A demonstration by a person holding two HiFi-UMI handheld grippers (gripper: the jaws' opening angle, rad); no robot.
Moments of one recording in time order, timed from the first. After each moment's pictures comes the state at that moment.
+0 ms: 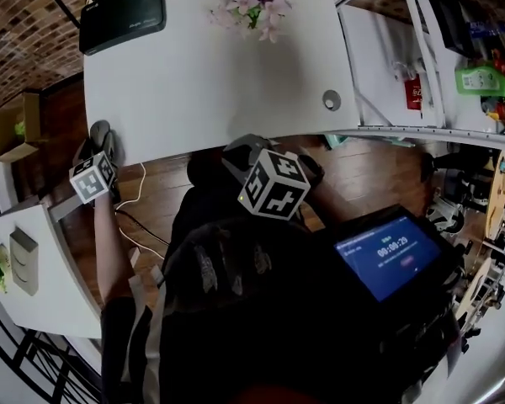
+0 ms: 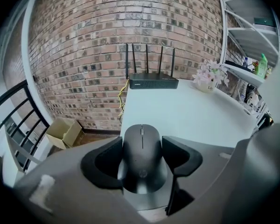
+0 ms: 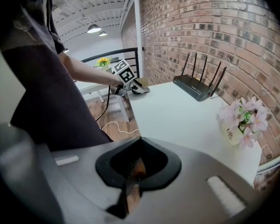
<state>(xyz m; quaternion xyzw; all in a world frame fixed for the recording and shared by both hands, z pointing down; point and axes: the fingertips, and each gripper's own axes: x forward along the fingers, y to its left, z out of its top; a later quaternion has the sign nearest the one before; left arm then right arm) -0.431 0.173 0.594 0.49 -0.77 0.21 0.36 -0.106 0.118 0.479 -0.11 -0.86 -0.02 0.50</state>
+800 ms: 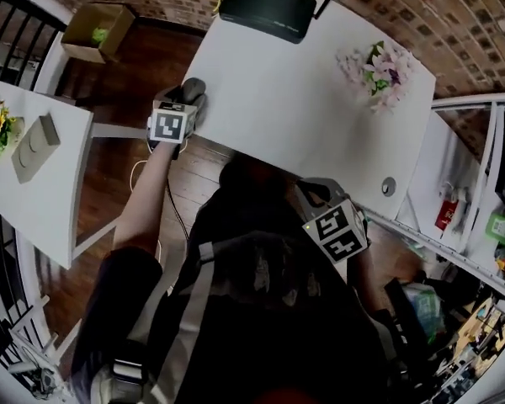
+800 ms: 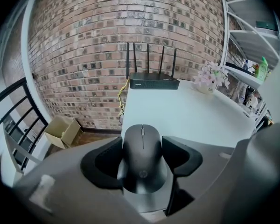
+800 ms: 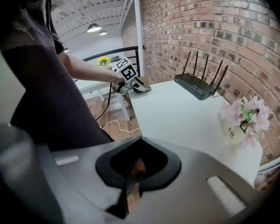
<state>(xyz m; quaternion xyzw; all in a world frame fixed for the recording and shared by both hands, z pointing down) -0.430 0.160 0.604 0.49 -0.76 0.20 0.37 -0.094 0.109 0.481 -0.10 -0.85 -0.02 0.51</state>
